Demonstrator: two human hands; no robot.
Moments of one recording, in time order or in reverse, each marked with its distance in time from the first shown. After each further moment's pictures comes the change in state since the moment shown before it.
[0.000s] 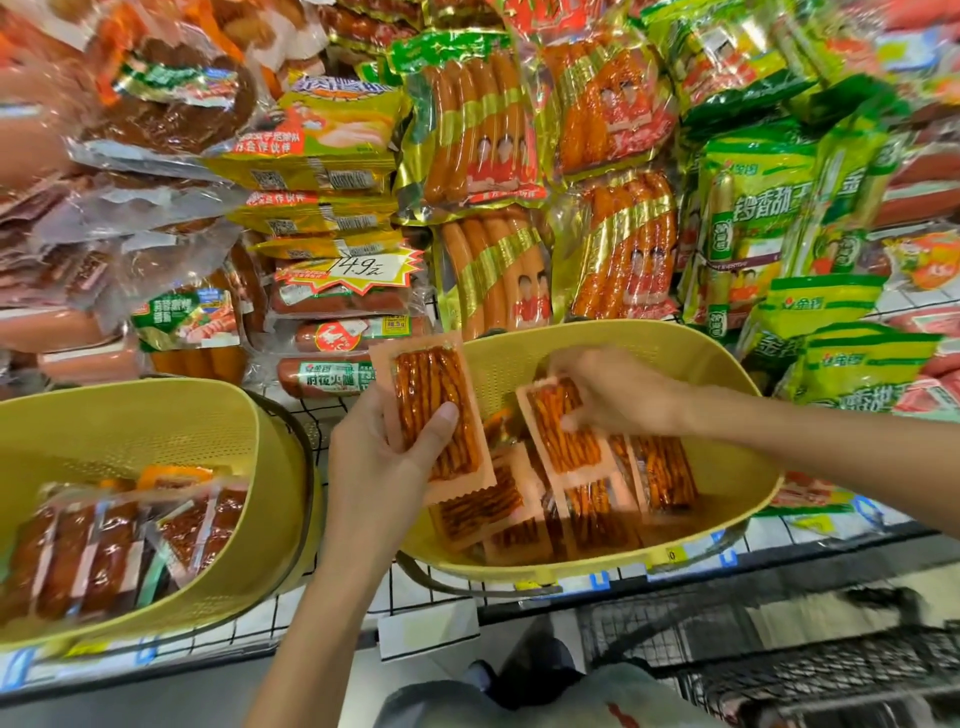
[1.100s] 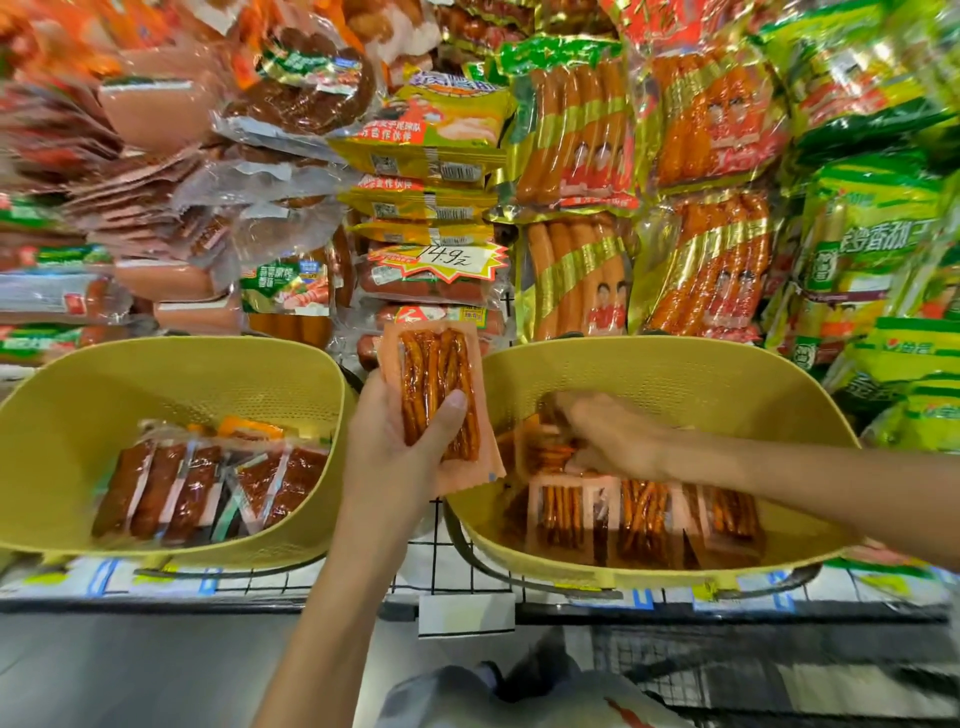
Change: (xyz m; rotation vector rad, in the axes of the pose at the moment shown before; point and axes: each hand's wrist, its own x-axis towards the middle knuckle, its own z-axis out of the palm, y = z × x) left_hand -0.013 0.008 -0.037 -0.137 0.099 -0.138; right_hand 0.041 -0.028 0.046 -0.225 -0.072 -0.056
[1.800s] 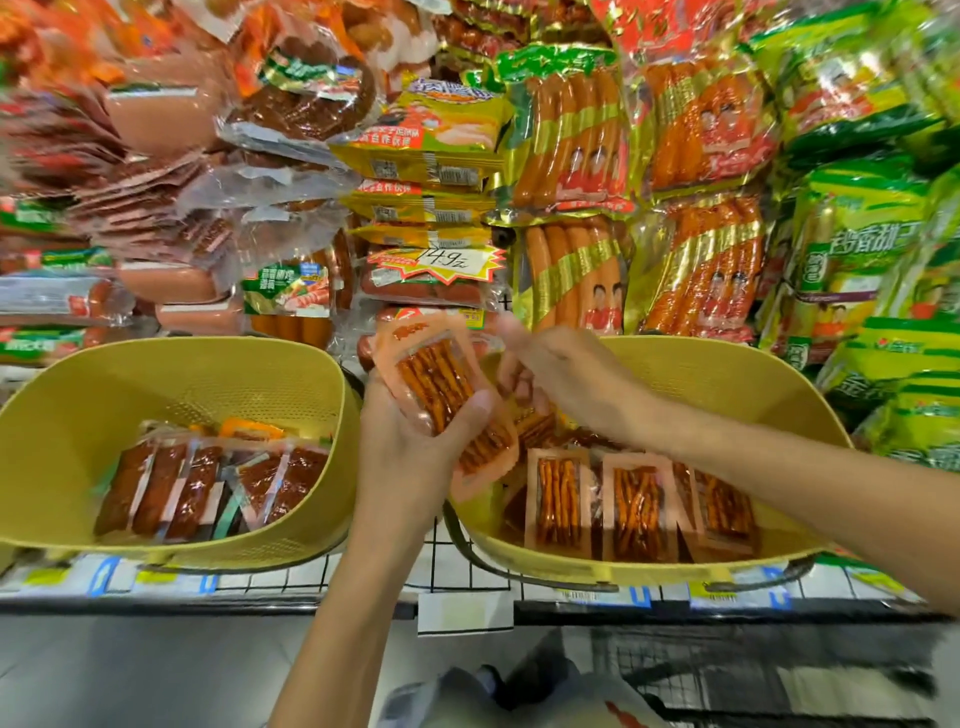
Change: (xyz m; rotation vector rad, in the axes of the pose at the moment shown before) left_hand 0.002 0.002 0.011 0.032 0.054 0.089; right_hand -0.023 -0.064 -0.058 0.689 0.385 -0.161
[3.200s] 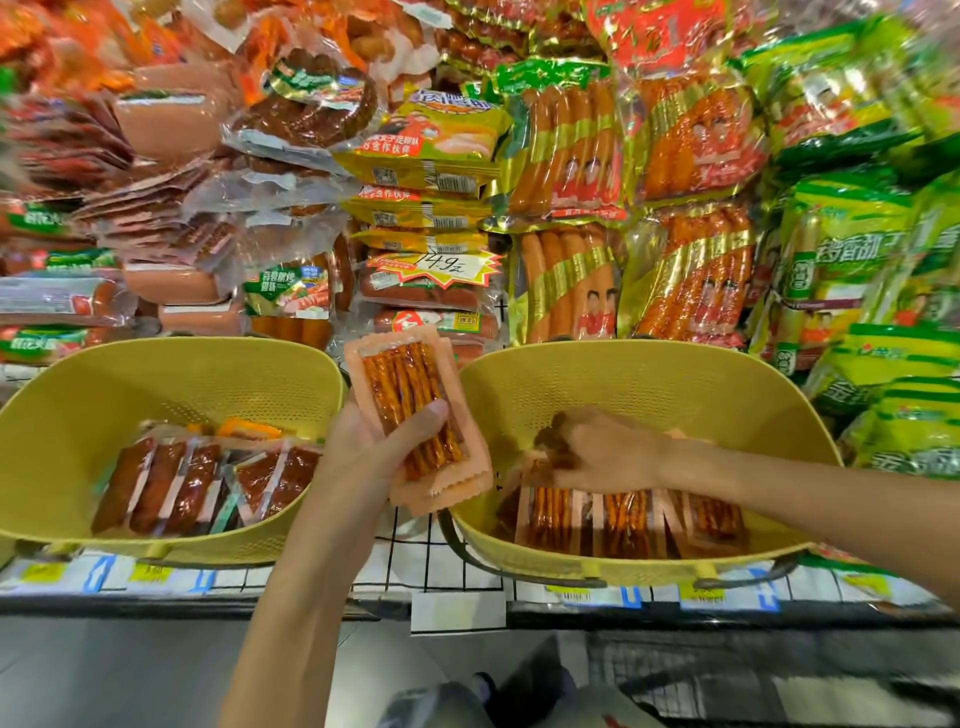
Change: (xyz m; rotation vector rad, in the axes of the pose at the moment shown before) left_hand -0.002 0.000 -0.028 -0.181 -0.170 -0.214; right_hand -0.020 0.084 0.006 -0.812 -0.534 0.183
